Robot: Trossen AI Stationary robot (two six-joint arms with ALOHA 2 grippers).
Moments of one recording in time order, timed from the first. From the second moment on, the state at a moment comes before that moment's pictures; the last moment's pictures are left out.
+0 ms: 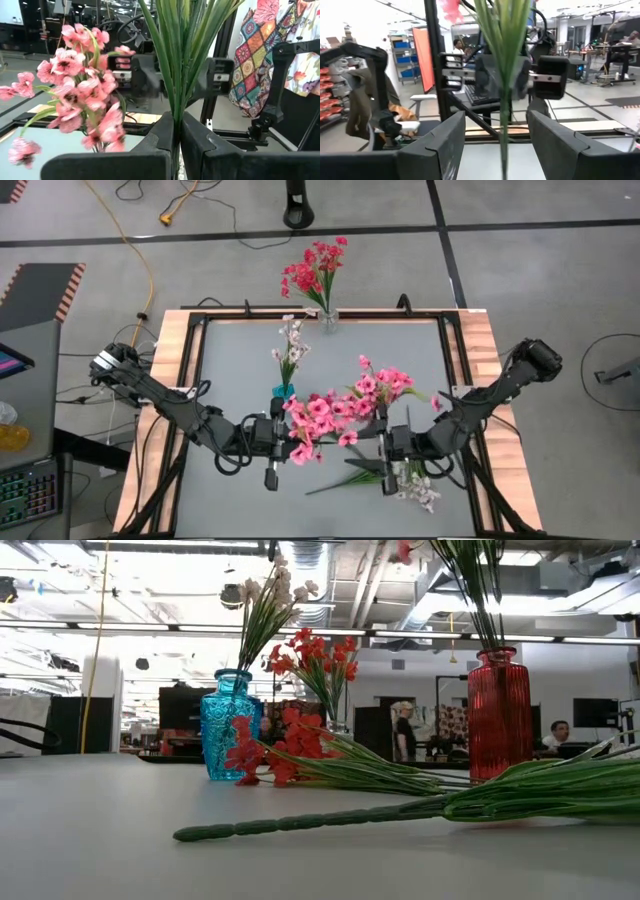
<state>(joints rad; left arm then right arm) -0.53 1.41 1.08 0.37 -0.53 -0.12 0.62 1.40 0.98 0.57 0.58 0.02</state>
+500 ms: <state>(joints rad) -0.51 1.49 1.08 0.48 -0.53 -0.10 0.62 1.38 0.98 0.57 0.58 0.02</state>
